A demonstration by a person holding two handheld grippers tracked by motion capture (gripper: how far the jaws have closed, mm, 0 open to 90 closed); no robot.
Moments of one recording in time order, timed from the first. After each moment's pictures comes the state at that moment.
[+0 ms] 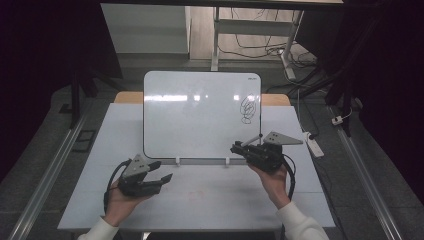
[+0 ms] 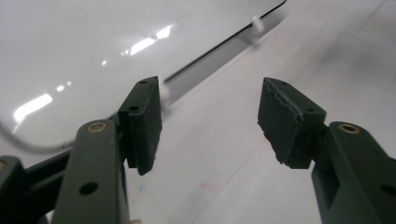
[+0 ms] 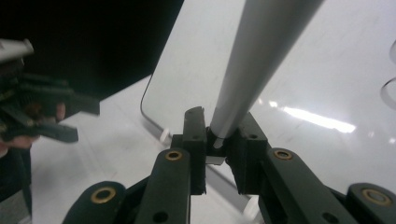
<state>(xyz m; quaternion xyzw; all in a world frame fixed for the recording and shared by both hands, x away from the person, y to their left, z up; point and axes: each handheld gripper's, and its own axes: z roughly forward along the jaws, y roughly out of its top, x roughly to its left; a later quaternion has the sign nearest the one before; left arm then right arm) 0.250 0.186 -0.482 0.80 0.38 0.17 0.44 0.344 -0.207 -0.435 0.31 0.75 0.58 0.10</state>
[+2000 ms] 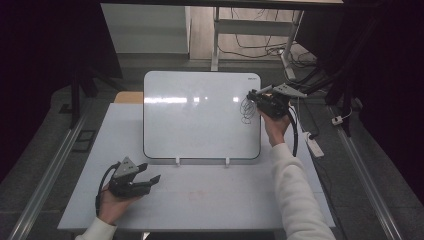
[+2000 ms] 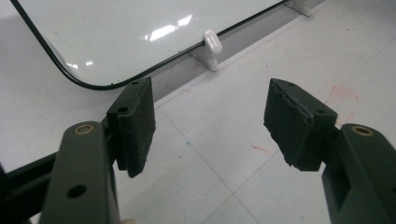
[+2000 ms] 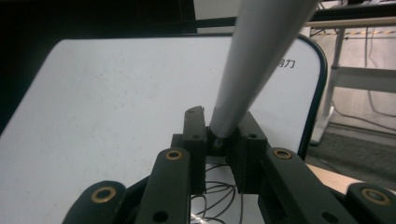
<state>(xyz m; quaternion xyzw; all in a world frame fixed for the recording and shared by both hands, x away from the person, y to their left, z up) 0.257 0.212 -0.509 0.79 0.42 0.17 0.42 0.503 -0.230 -0.412 0.35 0.69 0.59 0.23</state>
